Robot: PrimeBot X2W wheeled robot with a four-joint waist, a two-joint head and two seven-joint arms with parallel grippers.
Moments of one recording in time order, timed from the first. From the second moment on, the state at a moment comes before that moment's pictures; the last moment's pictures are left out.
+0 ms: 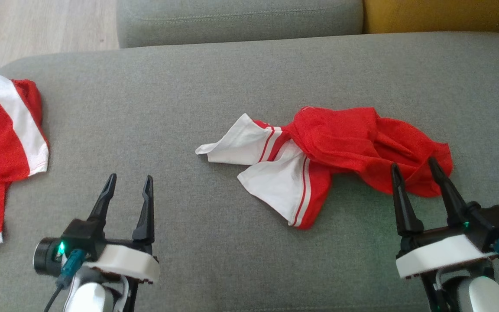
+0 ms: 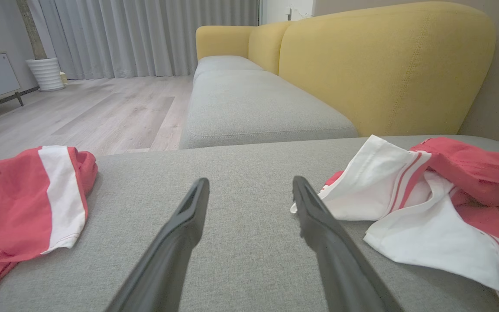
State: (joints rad) left arm -0.02 0.09 -0.16 0.15 -0.11 0.01 -0.25; right arm 0.06 -0.06 0.05 -0.09 0.11 0.12 -0.02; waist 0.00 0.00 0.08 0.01
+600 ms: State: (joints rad) left arm -0.08 0.09 -0.18 0.14 -0.11 0.01 -0.25; right arm -0.09 -0.16 0.24 0.09 -0.03 0.12 0.04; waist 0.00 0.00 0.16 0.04
